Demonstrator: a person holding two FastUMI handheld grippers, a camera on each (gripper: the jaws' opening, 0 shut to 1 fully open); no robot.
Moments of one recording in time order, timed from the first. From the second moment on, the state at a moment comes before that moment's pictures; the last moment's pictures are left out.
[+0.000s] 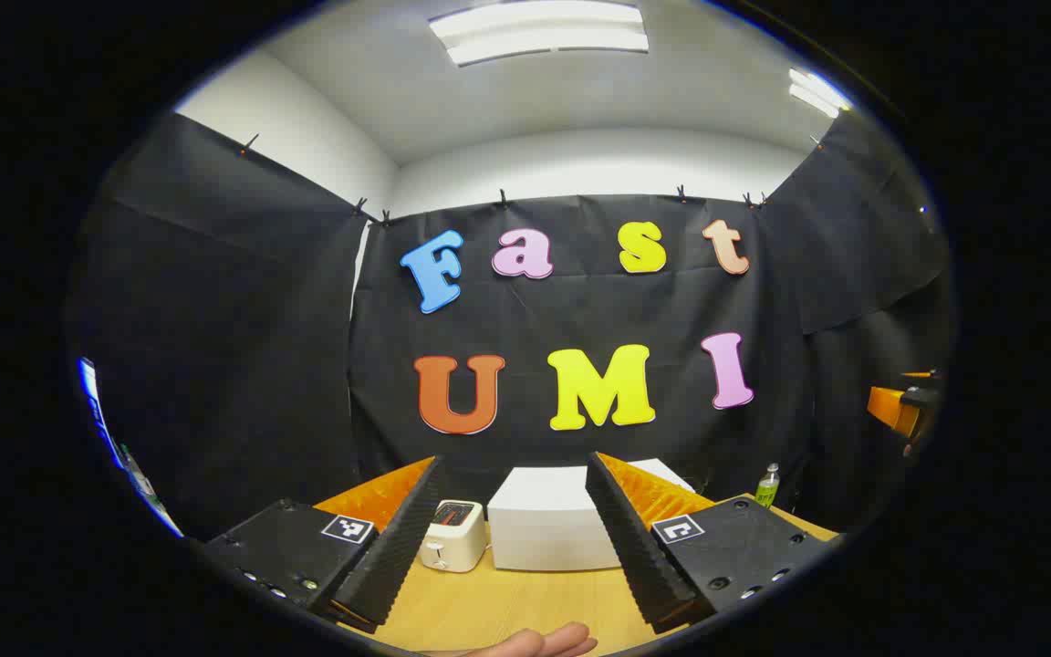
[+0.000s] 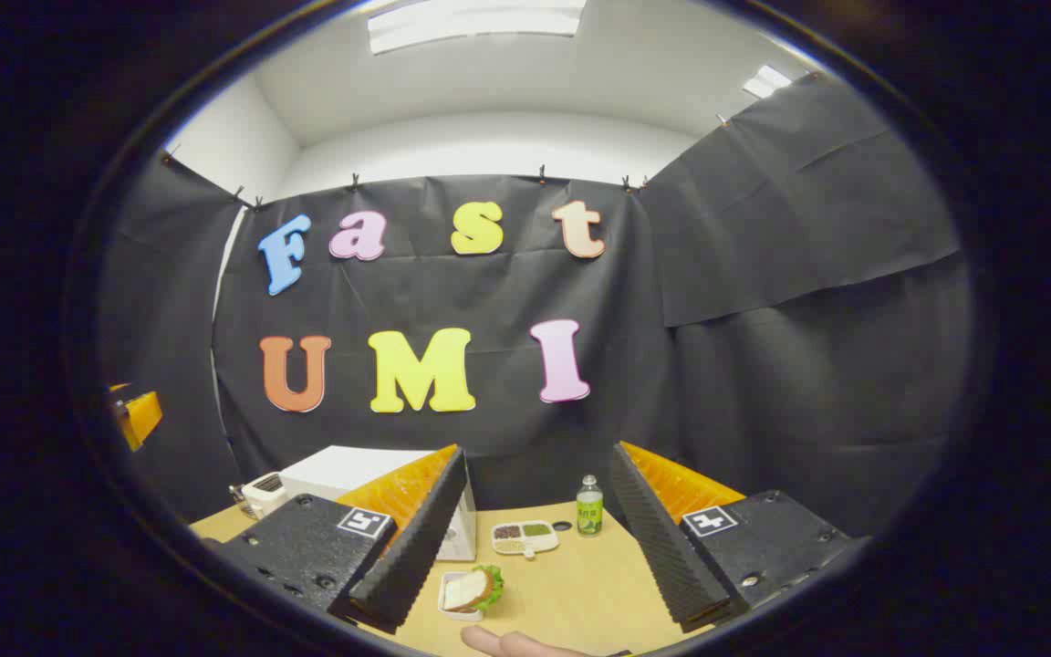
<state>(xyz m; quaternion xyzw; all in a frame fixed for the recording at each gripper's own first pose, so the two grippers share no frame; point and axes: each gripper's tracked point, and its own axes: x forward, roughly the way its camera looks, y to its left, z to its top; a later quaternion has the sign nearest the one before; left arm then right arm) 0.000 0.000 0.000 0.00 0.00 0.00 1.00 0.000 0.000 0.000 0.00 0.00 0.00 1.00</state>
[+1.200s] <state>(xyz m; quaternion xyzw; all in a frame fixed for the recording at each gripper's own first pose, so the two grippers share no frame) 0.074 -0.089 -0.036 -0.06 0.01 -0.06 1.00 -0.003 -0.017 -0.015 0.00 -0.01 0.02 1.00</state>
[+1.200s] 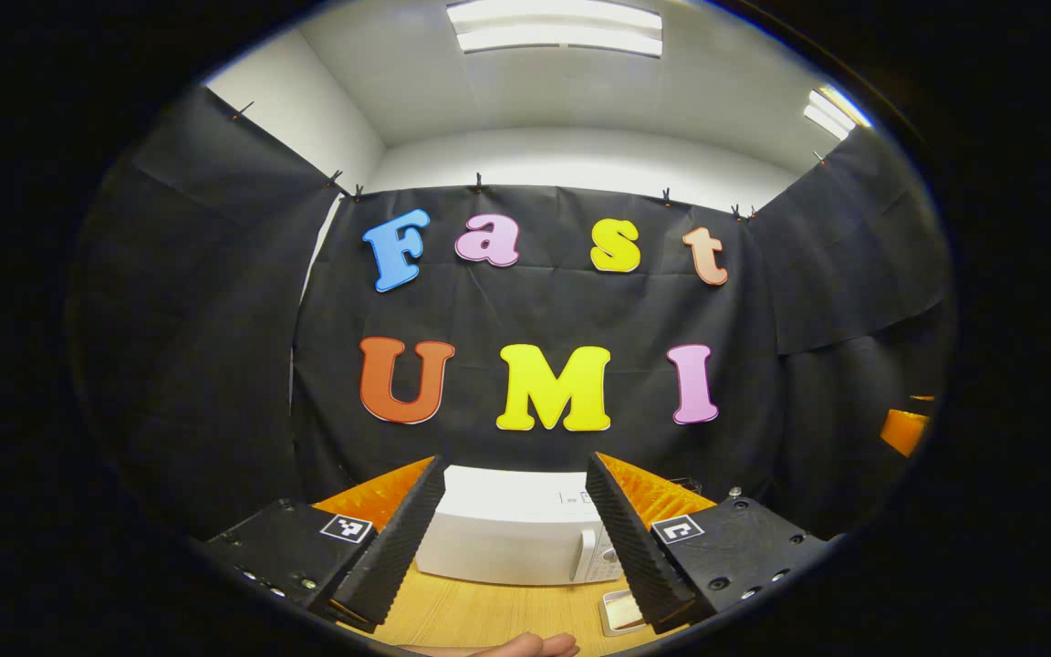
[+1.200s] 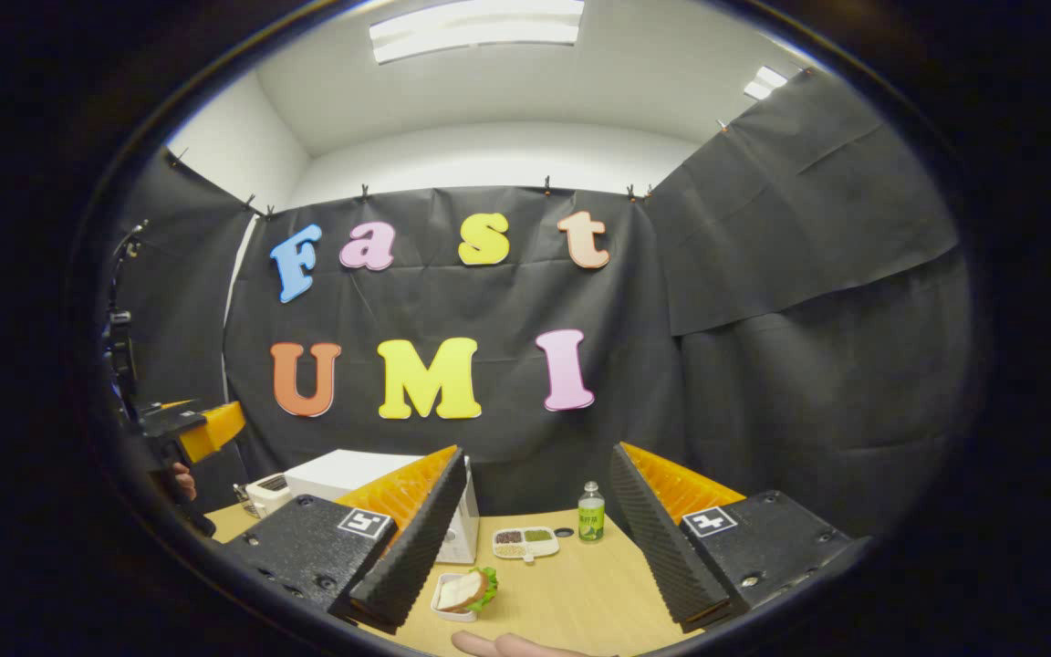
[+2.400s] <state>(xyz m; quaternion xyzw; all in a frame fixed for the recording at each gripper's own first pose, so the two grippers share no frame) 0.231 -0.244 -0.346 0.00 0.18 -0.10 0.98 0.046 -0.105 -0.093 0.02 0.02 -0.02 1.00</state>
